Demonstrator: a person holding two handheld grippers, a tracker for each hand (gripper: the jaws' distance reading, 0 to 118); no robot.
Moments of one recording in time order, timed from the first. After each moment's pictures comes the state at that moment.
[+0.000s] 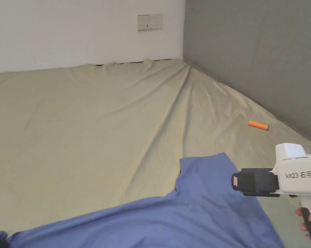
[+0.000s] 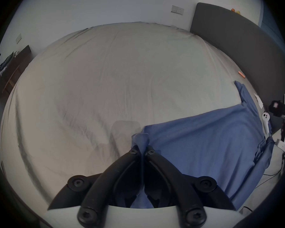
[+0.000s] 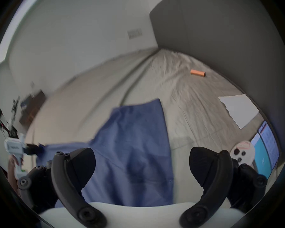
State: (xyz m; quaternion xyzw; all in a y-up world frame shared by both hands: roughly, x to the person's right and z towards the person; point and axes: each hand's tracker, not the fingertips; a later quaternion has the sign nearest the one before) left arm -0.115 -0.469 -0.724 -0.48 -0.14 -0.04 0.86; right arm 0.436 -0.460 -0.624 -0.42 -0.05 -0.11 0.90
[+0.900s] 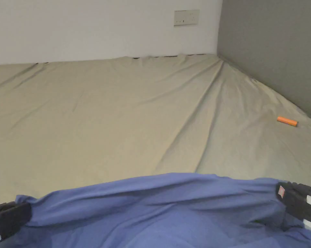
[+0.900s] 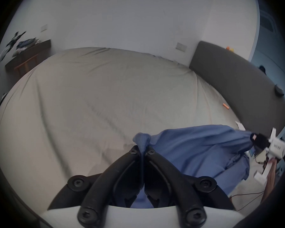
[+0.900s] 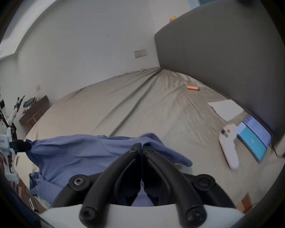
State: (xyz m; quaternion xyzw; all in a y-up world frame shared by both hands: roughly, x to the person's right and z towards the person) left arm -0.157 -0.393 -0.571 -0.36 -0.11 0.08 0.92; right arm 0.362 -0.433 -0.470 -0.25 -0.08 -0.12 0.96
